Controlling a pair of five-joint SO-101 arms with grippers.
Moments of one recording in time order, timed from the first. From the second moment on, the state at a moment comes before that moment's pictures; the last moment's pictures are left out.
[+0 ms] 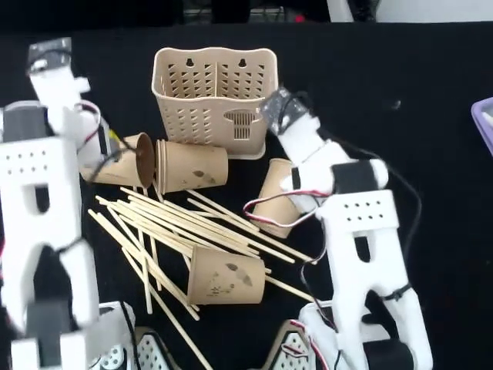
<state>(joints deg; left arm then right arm) -14.5 -20.3 2.0 91.1 2.2 -5.4 -31.4 36.3 68.2 32.7</state>
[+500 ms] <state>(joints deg) -14.5 -51.5 55.6 58.2 2.2 -4.7 -16.3 31.8 68.4 45.8</state>
